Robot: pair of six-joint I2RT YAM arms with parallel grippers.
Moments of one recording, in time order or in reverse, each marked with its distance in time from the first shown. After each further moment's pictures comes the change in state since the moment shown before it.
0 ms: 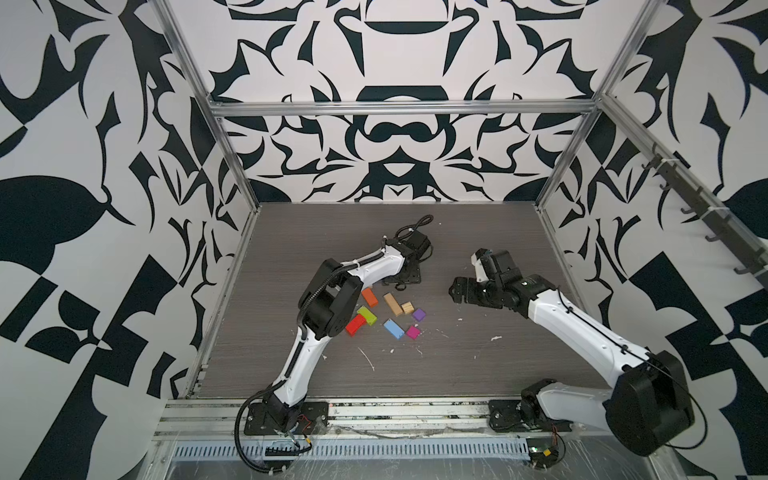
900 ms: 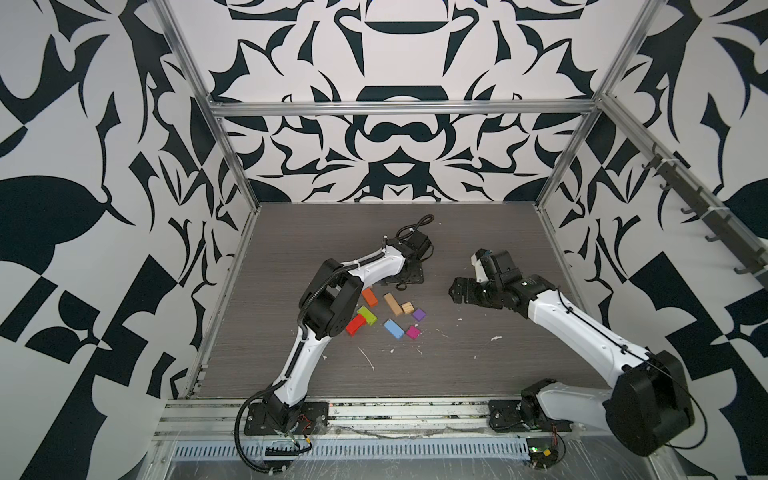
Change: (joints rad) left arm -0.002 0.005 0.006 0.006 0.010 0.009; right arm 0.000 0.000 -0.003 0.000 0.000 0.000
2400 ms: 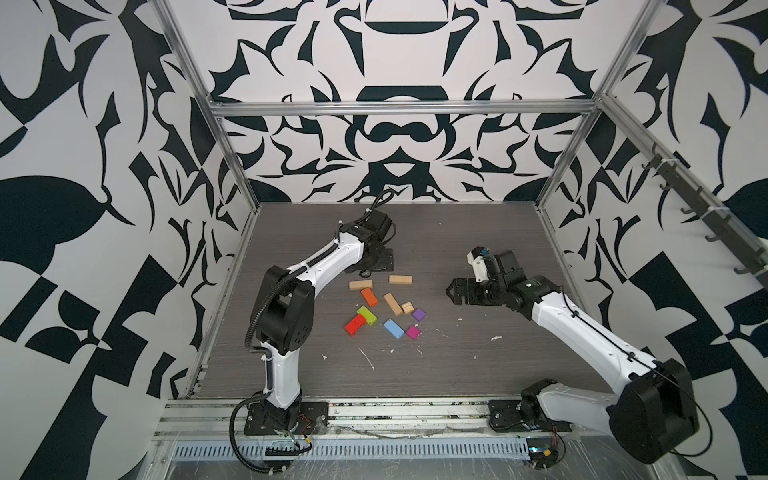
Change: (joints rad) left arm 0.201 -0.337 -0.210 -0.109 0.065 0.208; right arm 0.000 -0.039 0.009 0.010 -0.086 -0.100
